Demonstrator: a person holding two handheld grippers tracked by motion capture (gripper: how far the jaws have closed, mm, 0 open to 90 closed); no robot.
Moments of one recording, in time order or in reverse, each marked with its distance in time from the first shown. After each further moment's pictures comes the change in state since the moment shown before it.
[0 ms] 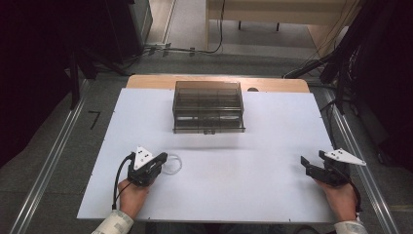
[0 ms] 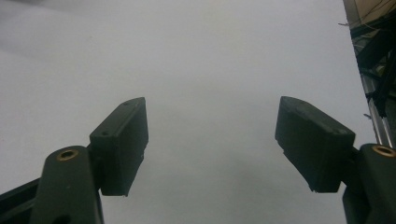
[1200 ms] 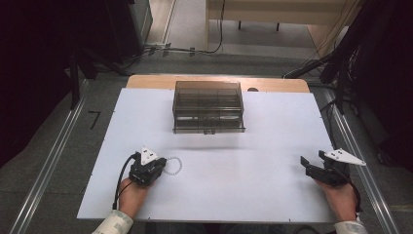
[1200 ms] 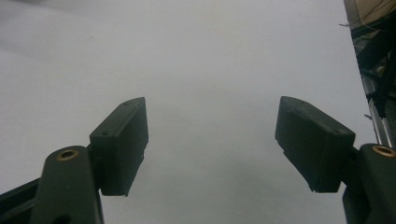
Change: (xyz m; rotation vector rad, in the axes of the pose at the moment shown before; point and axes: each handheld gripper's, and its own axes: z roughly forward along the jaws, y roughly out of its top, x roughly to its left) left arm 0.004 -0.007 0.015 0.185 0.032 0.014; right arm 0.001 0.000 0.000 0.001 0.001 -0.002
